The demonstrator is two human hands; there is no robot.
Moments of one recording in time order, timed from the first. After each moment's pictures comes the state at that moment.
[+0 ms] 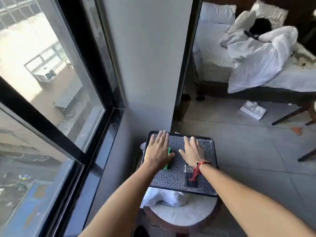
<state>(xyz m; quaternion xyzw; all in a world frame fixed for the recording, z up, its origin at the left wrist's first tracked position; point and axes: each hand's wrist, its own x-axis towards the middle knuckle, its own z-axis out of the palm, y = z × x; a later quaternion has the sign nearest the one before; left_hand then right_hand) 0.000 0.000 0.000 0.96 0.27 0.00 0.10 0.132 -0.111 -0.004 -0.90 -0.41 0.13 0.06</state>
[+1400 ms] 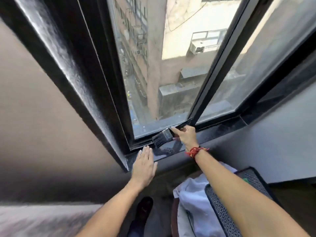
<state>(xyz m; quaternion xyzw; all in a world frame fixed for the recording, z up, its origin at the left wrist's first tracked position) -0.325 -0.085 -0.075 0.65 0.75 0.03 0.10 -0.192 0.083 0.012 -0.59 -0.51 0.55 0.31</state>
